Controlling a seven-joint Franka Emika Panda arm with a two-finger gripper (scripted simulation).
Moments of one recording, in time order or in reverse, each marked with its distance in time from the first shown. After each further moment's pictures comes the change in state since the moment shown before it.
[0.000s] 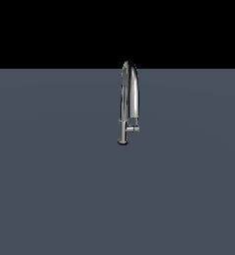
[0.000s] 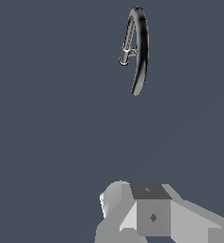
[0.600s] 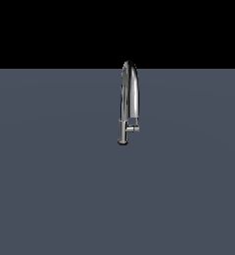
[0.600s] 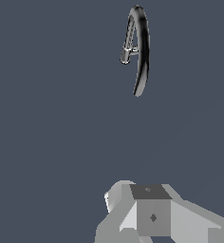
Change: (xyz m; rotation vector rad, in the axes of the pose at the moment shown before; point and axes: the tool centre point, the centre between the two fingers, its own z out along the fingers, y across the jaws) arm 0.013 0.000 0.001 0.027 -0.029 0.027
